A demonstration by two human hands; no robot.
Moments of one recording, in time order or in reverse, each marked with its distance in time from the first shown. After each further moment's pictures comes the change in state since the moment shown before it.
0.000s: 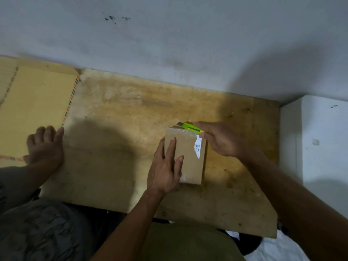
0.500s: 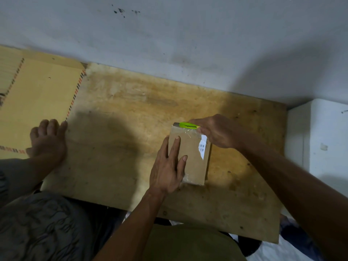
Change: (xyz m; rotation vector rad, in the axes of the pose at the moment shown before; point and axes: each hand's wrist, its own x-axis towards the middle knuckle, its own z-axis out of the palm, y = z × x) left_hand -0.002 0.001 0.000 -0.010 0.014 -0.021; right_hand 0.030 -0.020 -0.016 -0.184 -0.125 -0.148
